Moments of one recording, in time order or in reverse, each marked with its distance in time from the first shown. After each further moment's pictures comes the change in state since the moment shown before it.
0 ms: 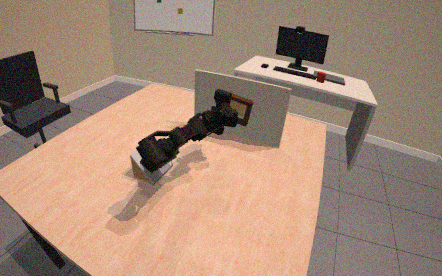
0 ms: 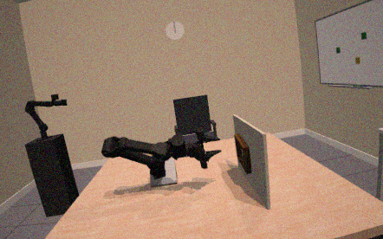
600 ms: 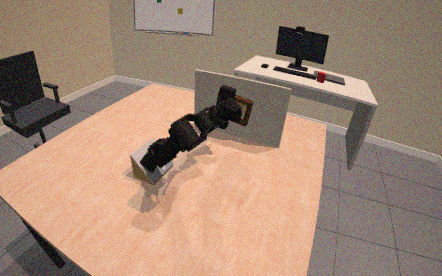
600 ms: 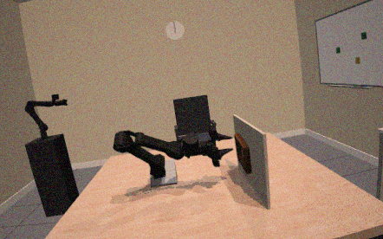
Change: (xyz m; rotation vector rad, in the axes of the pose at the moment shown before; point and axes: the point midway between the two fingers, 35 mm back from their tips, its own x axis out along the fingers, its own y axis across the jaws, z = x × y) arm 0.056 -0.003 -0.004 0.001 0.001 0.001
